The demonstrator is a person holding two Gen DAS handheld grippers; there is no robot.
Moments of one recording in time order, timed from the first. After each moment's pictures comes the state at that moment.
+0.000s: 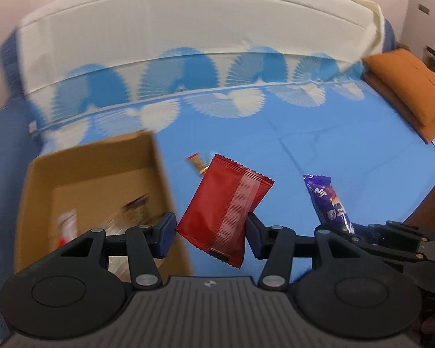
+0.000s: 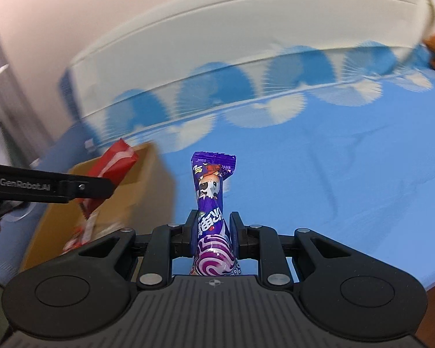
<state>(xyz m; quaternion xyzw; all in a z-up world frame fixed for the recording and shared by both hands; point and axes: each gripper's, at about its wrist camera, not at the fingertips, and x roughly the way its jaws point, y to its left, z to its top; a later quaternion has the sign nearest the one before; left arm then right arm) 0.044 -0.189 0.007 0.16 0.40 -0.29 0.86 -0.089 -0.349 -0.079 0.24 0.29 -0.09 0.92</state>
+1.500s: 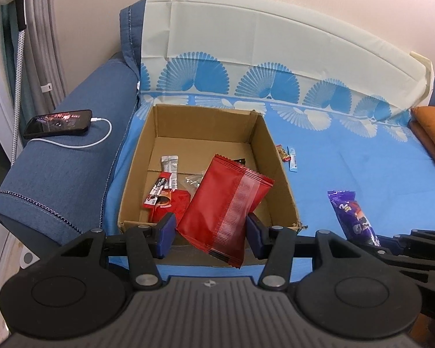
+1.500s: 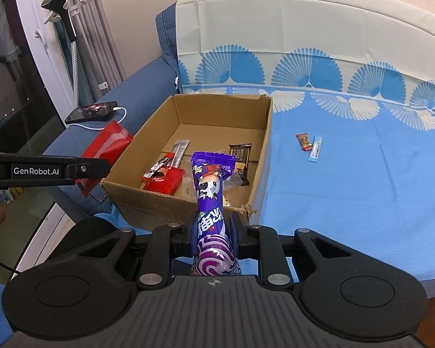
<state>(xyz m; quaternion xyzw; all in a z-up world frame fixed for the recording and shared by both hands) -0.019 0.000 0.019 0.07 0.38 -0.18 0.90 -0.119 -0.175 -0.025 0.12 0.34 0.00 0.93</state>
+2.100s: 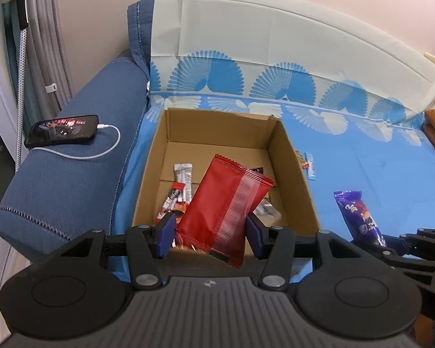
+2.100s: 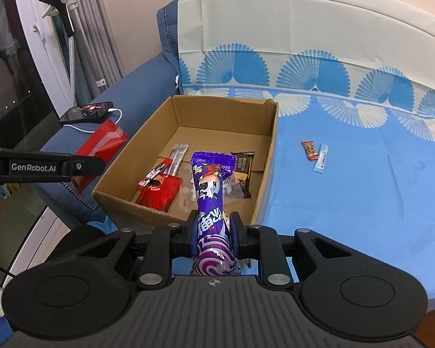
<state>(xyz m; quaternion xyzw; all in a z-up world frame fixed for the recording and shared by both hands) 0.031 -0.002 0.014 0.07 0.39 -0.16 0.90 -0.076 -0.175 -0.028 0.10 0.35 0.01 0.93</state>
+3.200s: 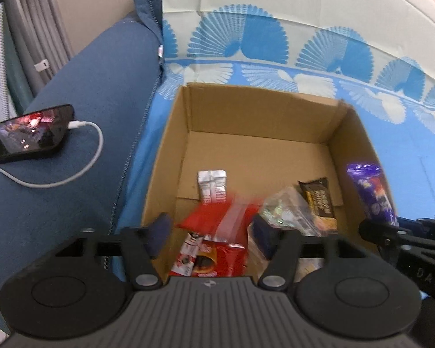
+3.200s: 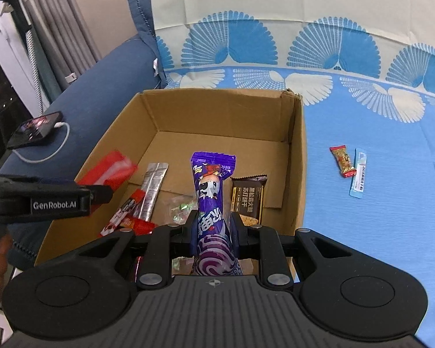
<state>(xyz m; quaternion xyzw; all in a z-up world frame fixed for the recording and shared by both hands) 0.196 -0.029 -0.069 0.11 0.46 -0.10 0.88 0.109 -0.197 -0.087 0.14 0.40 0.01 0.90</state>
